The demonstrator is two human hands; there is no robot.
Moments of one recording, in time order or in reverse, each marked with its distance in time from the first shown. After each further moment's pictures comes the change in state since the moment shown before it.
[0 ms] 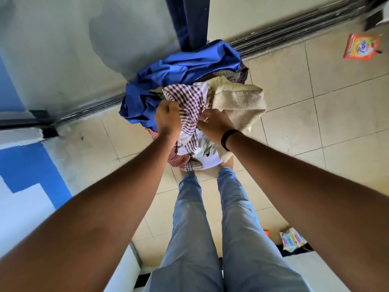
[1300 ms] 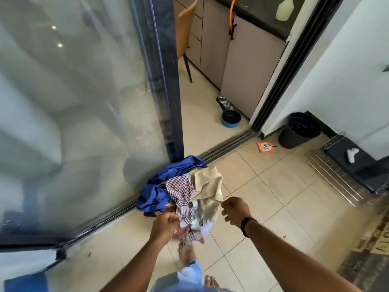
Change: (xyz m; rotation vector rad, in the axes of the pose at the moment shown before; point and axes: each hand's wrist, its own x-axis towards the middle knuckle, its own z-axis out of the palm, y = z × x) left_hand -0.221 -0.001 -0.210 0.229 -0.429 0.227; right_hand -0.319 0.016 0.008 0.563 0.462 0.143
